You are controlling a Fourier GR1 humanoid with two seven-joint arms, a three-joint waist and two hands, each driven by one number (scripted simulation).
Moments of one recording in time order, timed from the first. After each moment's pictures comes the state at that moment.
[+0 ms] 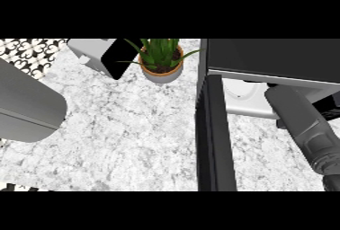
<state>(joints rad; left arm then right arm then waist) 0.65 0.06 0.29 -2.30 0.34 -0.39 -0.17 -1.03 -0.30 -0.10 -0.11 0.44 -0.79 -0.59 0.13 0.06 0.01</state>
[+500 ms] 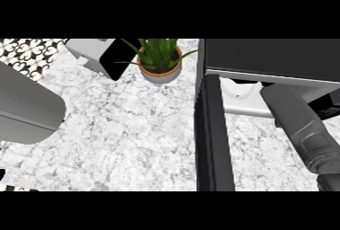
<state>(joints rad) 0.61 0.09 0.24 -2.27 0.31 -0.44 -0.16 -1.04 -0.28 -0.15 -0.12 0.39 -0.62 -0.70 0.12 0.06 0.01</state>
